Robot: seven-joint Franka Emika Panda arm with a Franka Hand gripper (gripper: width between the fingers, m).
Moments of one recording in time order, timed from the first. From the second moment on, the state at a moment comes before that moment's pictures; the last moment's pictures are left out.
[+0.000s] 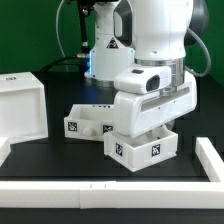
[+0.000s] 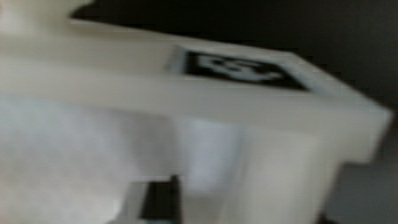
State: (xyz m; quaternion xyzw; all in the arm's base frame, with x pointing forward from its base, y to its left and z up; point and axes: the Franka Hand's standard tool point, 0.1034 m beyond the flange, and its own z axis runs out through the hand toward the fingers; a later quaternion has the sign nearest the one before) arm 0.503 0.077 0.008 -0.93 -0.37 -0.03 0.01
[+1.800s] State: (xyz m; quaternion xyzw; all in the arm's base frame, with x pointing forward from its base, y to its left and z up) arm 0.388 0.139 0.014 -0.90 -0.43 -0.04 0.03
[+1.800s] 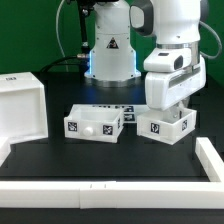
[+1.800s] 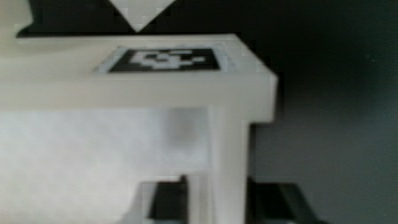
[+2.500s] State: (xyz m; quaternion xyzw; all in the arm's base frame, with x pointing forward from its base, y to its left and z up) arm 0.413 0.105 0.078 -0.89 -0.45 0.00 0.00
